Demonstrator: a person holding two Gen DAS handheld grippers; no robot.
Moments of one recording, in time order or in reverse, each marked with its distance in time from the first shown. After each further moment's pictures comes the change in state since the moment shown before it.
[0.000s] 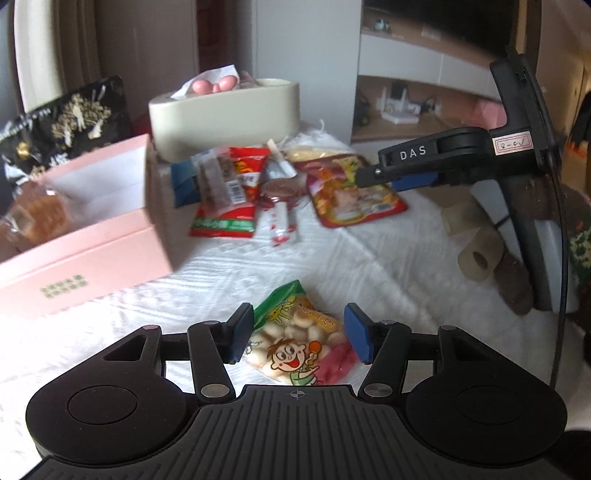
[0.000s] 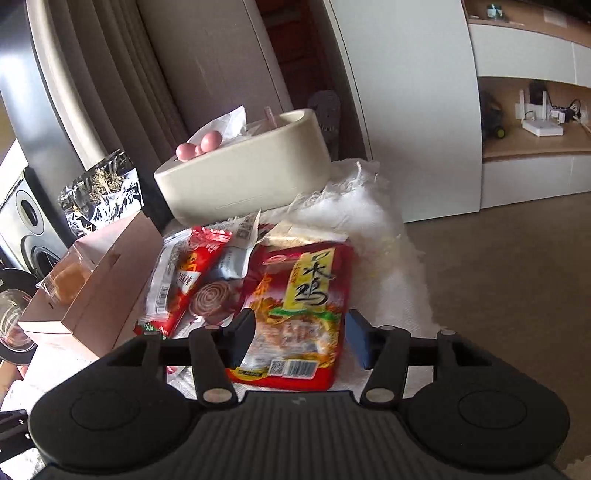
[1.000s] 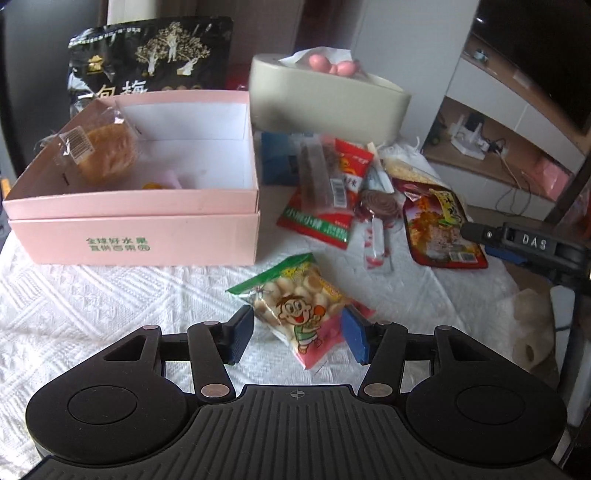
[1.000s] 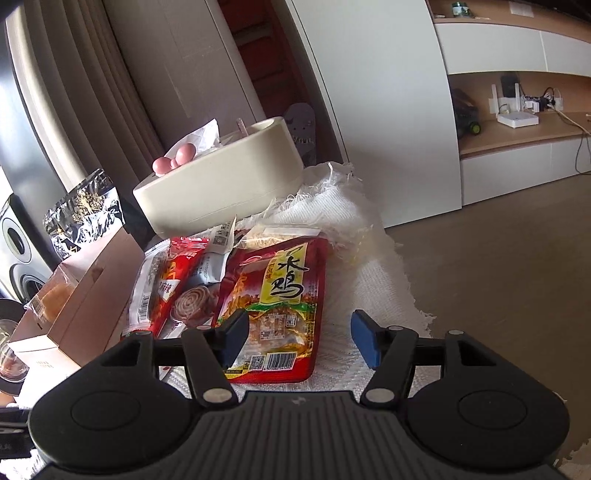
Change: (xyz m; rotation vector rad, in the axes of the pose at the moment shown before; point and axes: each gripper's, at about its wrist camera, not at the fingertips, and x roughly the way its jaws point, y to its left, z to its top) left arm 0.018 0.065 0.016 -0.346 0.060 0.057; right arm -0.003 -0.011 -0.014 0.082 -0.058 -0.039
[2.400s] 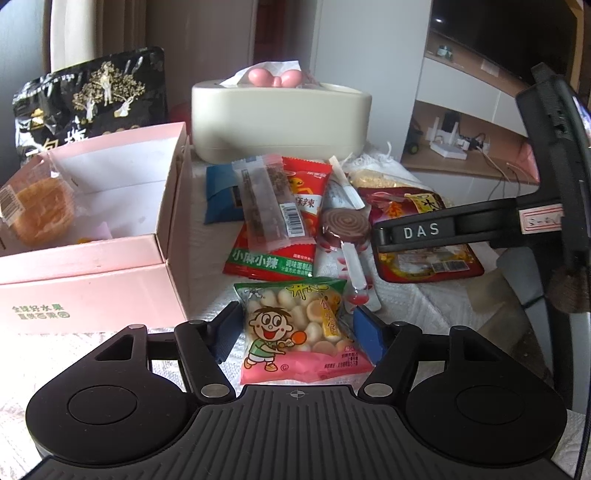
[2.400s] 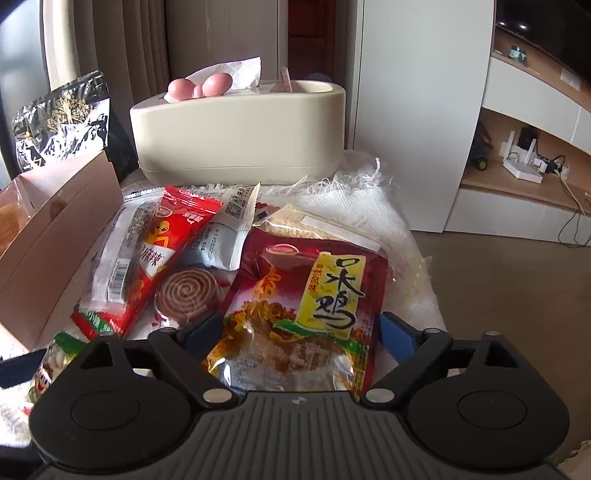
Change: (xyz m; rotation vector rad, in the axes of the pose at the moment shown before) left arm 0.045 -0.035 0.002 0.159 -0.118 -0.007; right arm 0.068 0.068 0.012 -0.291 0.110 -0.186
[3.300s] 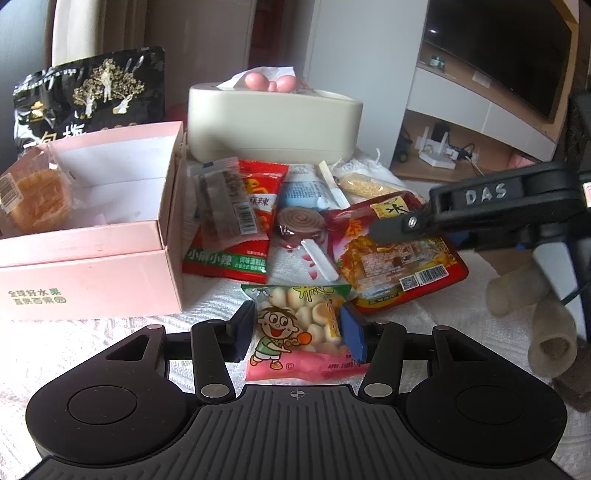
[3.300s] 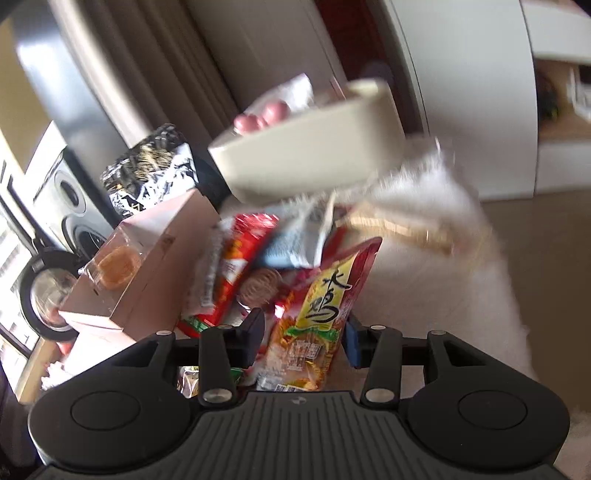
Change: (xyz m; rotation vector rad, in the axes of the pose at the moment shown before) left arm -0.013 -0.002 -0.008 -0.026 -0.016 -0.046; right arm -0.028 -0.029 -0.002 0.191 0.038 0.417
